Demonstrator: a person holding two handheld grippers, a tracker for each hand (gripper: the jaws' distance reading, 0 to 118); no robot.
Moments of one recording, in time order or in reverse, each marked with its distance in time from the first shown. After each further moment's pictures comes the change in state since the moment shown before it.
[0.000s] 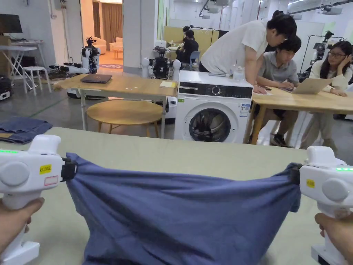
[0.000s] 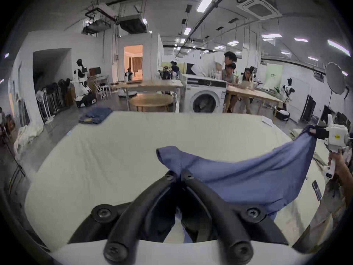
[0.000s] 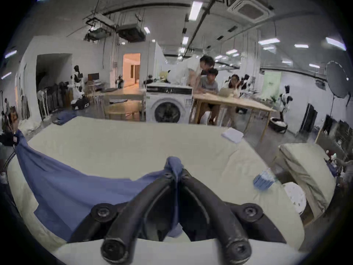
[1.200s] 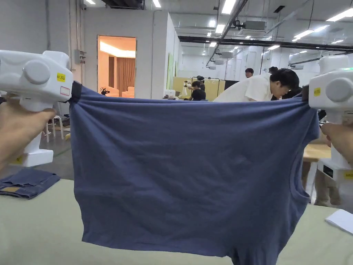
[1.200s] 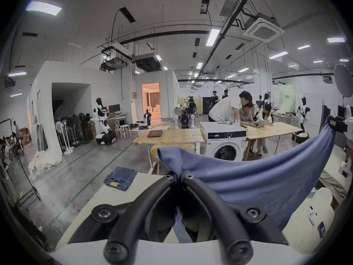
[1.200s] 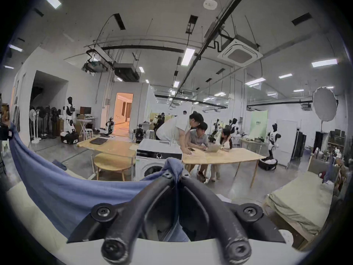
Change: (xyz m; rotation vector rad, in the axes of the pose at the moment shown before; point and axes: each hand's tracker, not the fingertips) left arm -0.012 0.287 0.036 0.287 0.171 -0.047; right arm -0.036 0.302 0.027 0.348 -0.093 0.014
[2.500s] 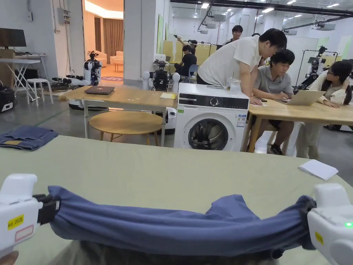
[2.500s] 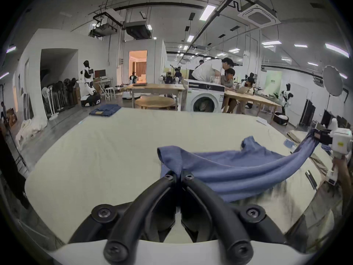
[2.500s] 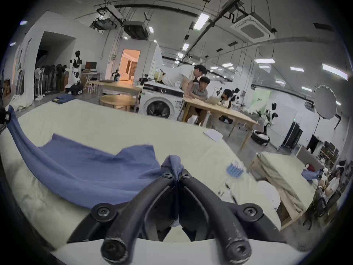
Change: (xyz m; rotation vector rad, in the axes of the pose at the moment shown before) left arm 0.014 -0.360 0.190 -0.252 -0.159 0.080; right arm 0.017 -0.331 0.250 -0.340 0.002 0.144
